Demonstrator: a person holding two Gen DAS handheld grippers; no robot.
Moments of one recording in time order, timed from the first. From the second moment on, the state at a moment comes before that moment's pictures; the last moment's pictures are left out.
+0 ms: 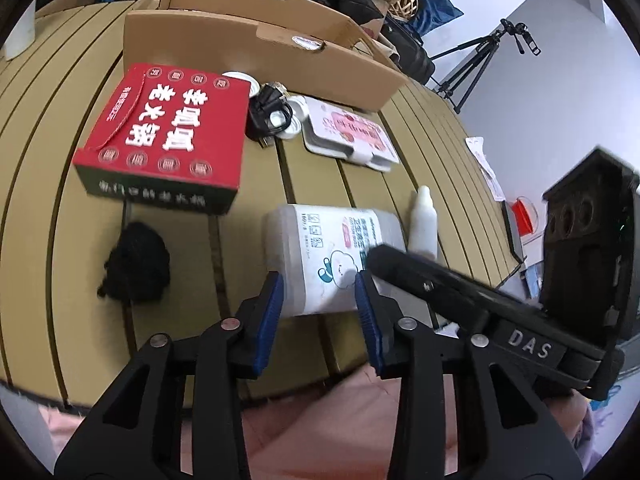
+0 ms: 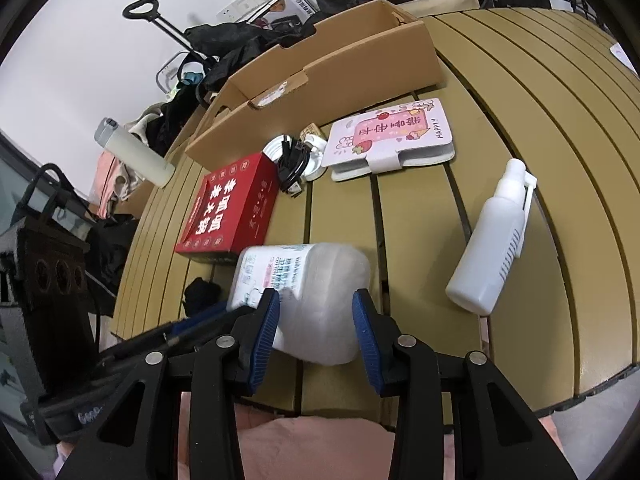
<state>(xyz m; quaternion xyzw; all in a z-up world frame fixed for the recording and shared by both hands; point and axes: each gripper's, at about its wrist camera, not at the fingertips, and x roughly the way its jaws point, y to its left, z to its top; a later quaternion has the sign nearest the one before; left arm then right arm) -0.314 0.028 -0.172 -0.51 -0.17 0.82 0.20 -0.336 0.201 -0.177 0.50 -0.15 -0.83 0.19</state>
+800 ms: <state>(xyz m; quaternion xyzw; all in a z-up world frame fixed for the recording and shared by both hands) -0.646 -0.085 -0.122 -0.50 -0.16 0.85 0.08 -0.666 0.069 -0.127 0.50 -0.14 -0.82 0.23</state>
